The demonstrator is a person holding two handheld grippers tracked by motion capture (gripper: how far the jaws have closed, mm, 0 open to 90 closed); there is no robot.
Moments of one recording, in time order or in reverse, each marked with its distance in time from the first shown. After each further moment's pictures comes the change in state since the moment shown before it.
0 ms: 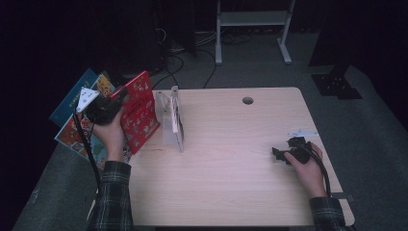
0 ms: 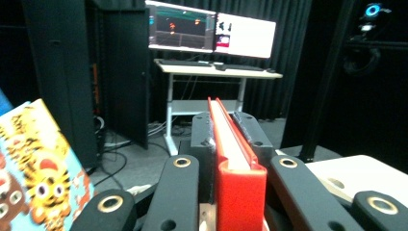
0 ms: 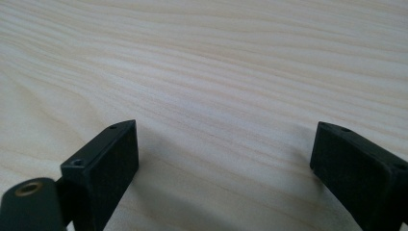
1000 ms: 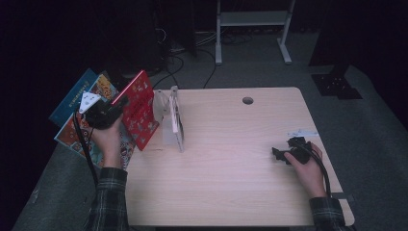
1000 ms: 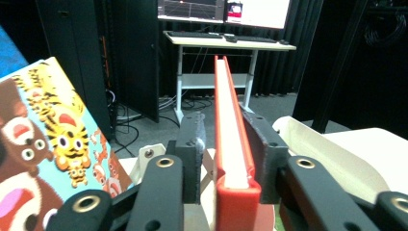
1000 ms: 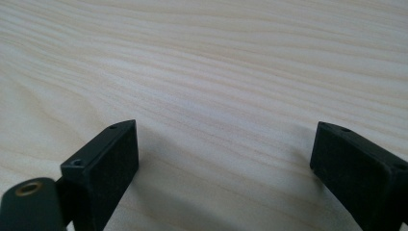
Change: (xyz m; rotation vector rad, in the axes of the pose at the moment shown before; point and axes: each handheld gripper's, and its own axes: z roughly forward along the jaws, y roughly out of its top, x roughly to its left) left arm 0.002 -0.005 -0.009 0.117 0.043 0.006; right arm 0.000 0.000 0.000 0.000 0.000 0.000
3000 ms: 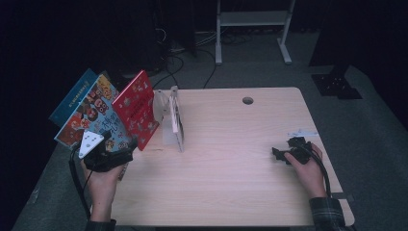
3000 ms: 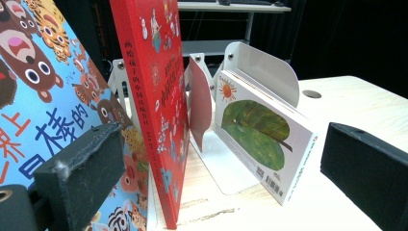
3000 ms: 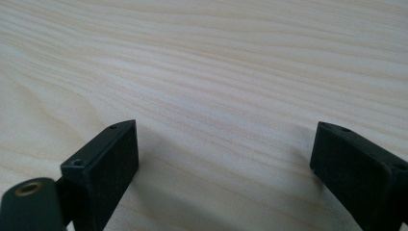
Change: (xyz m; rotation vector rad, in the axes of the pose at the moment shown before) left arm -0.057 -0.045 -0.089 0.121 -0.002 0.031; right arm 0.000 0.000 0.000 -0.001 0.000 0.000
